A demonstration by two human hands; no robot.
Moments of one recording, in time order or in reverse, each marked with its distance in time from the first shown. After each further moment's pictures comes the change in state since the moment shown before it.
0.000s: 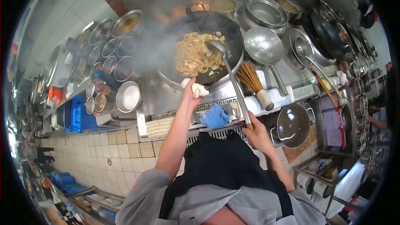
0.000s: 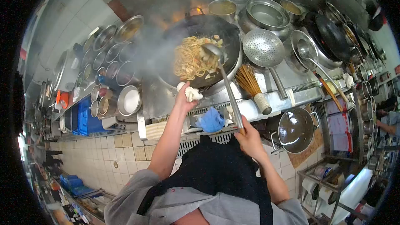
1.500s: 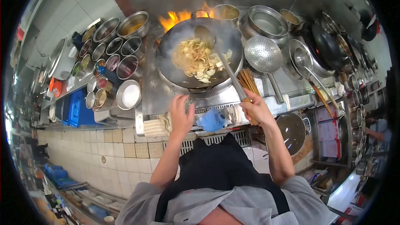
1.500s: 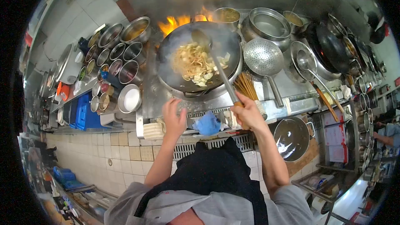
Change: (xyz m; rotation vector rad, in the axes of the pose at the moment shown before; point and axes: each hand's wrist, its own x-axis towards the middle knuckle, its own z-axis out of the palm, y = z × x) left_hand -0.139 -0.025 0.007 1.466 0.291 1.426; right_hand 0.072 -0.072 -0.026 0.305 -0.190 0.041
